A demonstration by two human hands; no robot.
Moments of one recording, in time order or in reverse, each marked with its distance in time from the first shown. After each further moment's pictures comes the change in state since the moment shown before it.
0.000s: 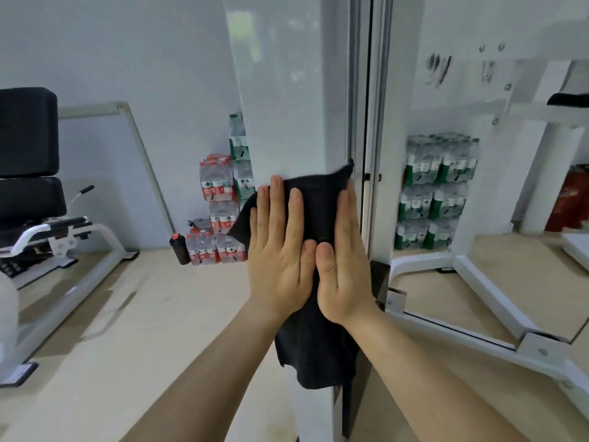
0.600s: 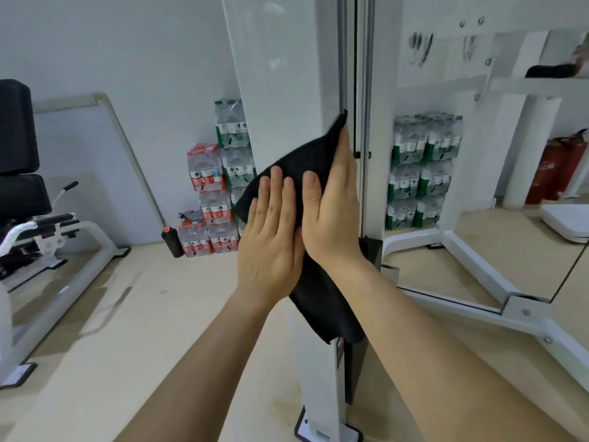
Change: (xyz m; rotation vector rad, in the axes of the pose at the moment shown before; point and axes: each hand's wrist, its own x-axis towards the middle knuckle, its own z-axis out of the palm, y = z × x) left_hand -0.028 -0.008 -0.022 -0.004 -0.190 -0.017; right_hand 0.030 -0.035 0.012 -0.028 0.211 0.217
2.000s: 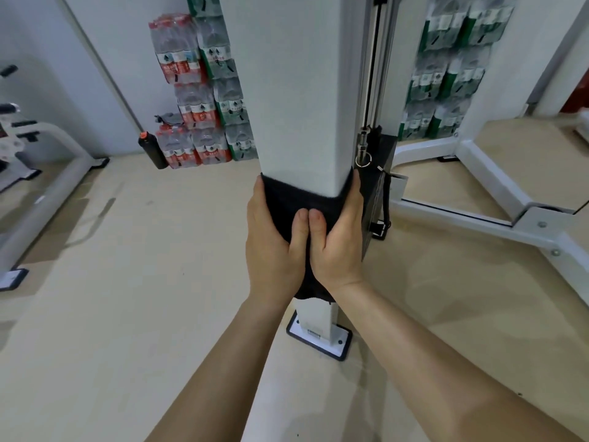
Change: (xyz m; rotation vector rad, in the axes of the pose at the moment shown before) left_hand -0.164 0.036 0.067 -0.433 -0.020 -0.774; right_hand -0.211 0.129 0.007 -0.011 -0.078 0.274
